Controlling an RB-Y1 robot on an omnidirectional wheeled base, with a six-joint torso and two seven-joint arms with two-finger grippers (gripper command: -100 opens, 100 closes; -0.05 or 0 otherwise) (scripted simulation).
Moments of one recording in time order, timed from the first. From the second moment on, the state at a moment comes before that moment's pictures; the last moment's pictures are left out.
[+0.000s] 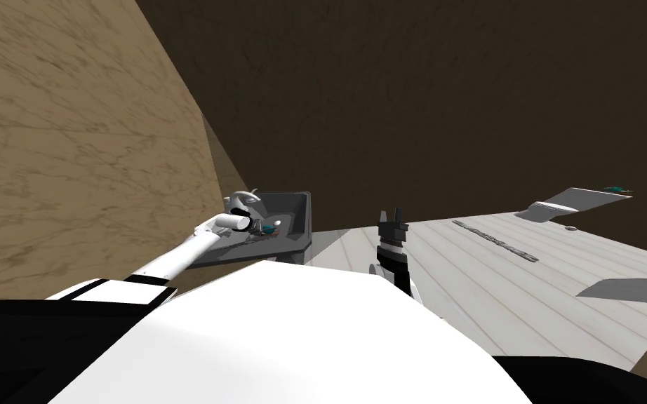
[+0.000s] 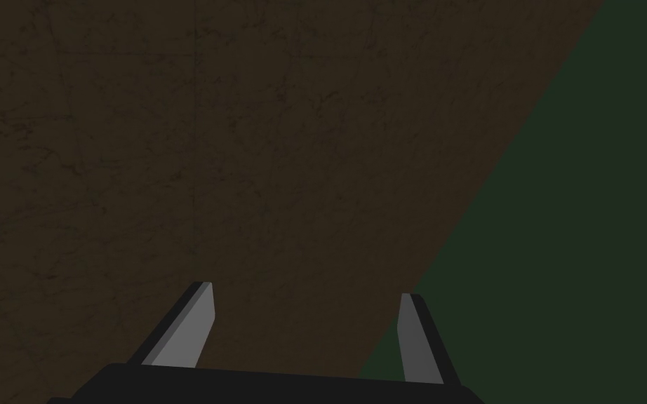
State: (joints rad) left arm 0.00 0.91 0.00 -1.51 0.80 1.07 0.55; right arm 0.51 0.00 -0.04 -2.20 0.02 -0.53 -0.14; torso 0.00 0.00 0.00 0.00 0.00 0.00
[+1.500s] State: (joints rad) left arm 0.15 0.97 -0.01 -1.62 0.86 0.98 0.49; right arm 0.51 0.00 -0.04 -2.20 0.02 -0.53 -0.14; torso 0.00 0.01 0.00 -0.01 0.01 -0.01
